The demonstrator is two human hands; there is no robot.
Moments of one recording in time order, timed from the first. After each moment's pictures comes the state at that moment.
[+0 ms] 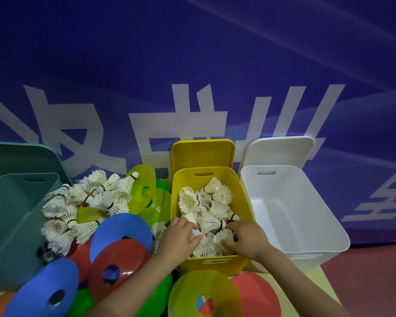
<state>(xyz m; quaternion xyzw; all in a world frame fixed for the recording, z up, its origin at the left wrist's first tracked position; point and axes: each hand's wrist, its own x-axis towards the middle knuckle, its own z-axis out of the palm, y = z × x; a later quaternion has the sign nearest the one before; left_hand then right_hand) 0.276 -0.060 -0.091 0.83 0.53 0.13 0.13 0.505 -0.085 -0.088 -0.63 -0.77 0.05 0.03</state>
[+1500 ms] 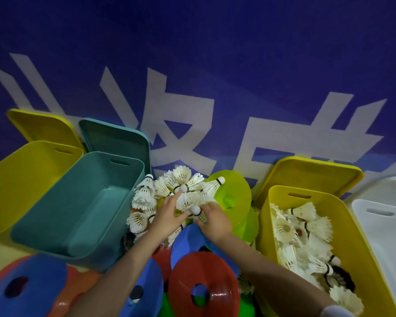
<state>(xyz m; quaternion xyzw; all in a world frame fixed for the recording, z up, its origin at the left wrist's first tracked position) 0.000 0.070 -0.115 0.64 0.65 0.26 0.30 0.176 0.076 -0.118 -0.58 -0.78 0.18 0.14</state>
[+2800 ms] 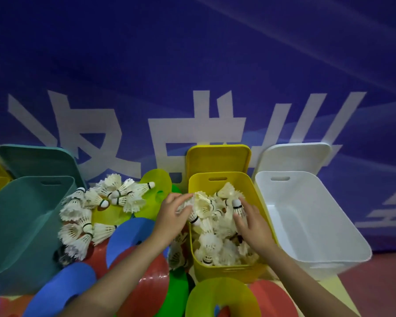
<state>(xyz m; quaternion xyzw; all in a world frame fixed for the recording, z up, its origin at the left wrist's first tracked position) 0.222 -0.013 -0.040 0.70 0.49 0.40 0.33 0.465 -0.067 -0.068 -0.68 -0.63 0.18 0.33</state>
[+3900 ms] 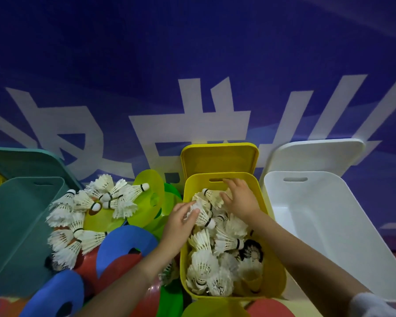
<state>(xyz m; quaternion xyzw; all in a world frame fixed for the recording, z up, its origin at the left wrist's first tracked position) 0.273 0.024 -0.078 0.63 0.56 0.37 0.39 0.485 0.087 -0.093 -0.64 -0.73 0.11 0.21</state>
